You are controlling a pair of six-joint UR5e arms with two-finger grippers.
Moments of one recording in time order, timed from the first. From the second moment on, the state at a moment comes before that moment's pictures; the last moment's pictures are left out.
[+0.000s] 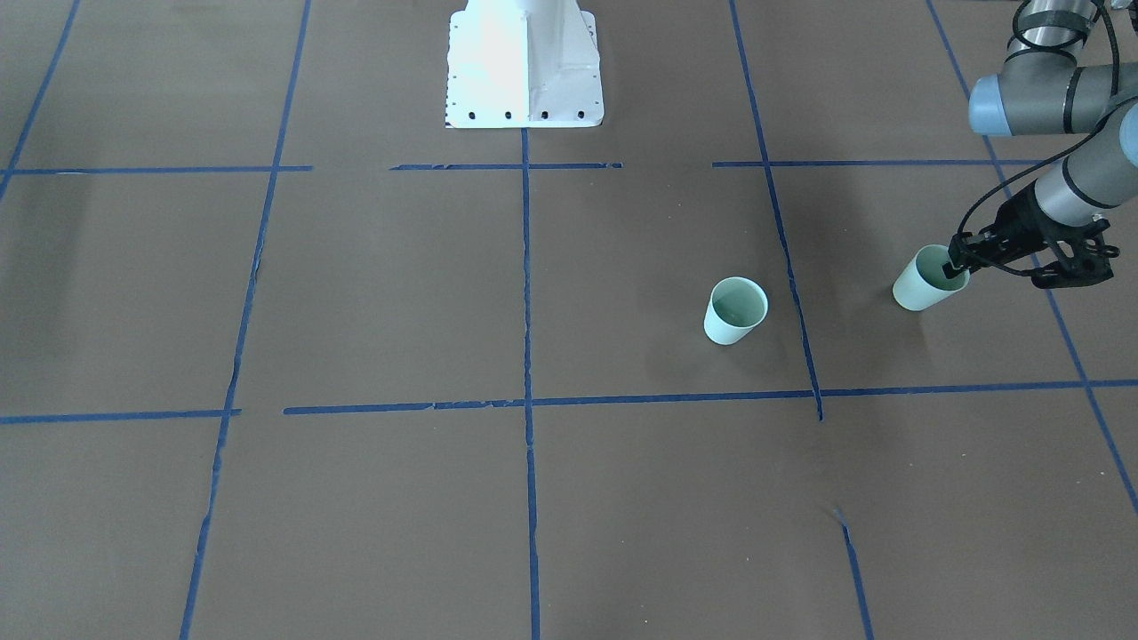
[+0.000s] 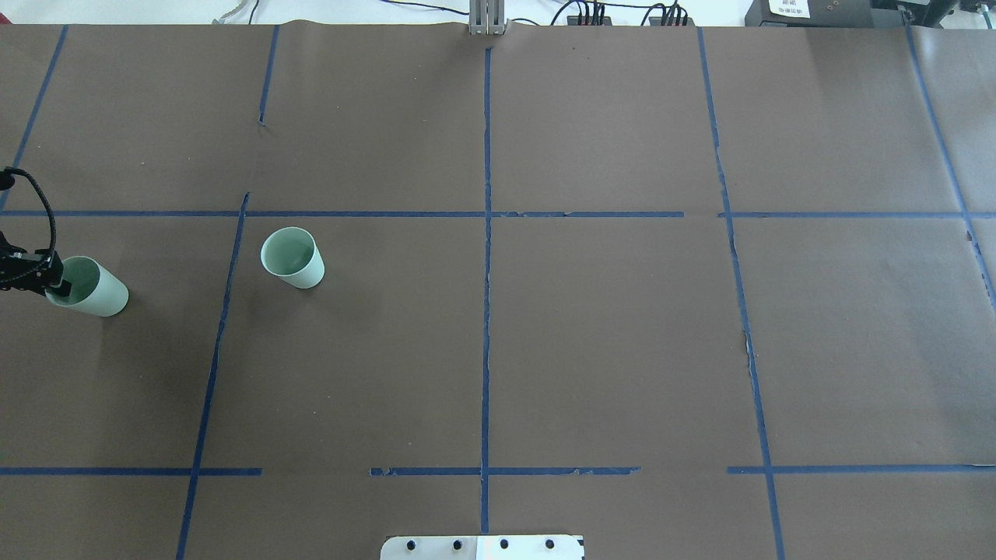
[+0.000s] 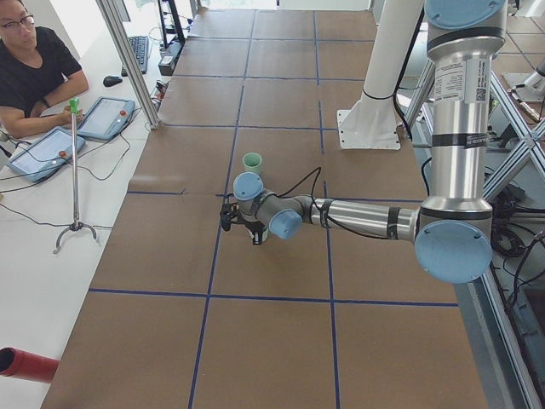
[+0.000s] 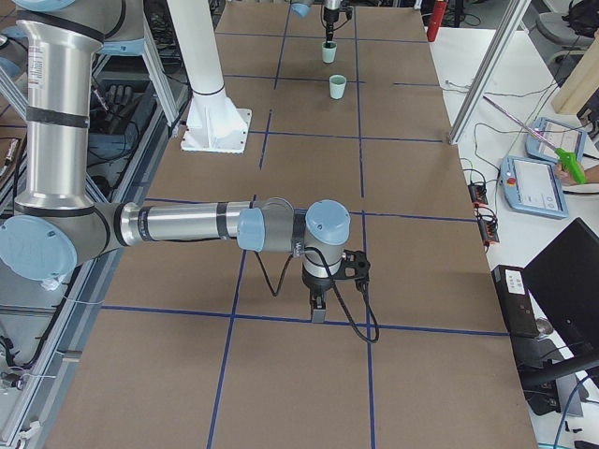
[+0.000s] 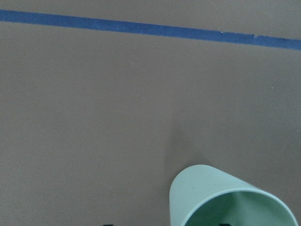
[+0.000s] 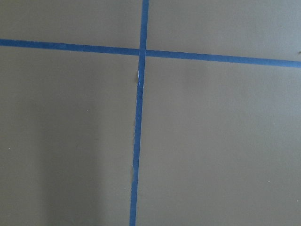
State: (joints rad) left arm -1.06 -1.53 -1.64 -2.07 -2.33 -0.80; right arm 1.55 -1.70 1.79 -1.68 2.26 -0.04
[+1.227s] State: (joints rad) left arm -0.99 -1.86 -1.87 -1.75 -2.35 -1.42; right arm 1.55 -1.70 1.79 -1.68 2.26 -0.04
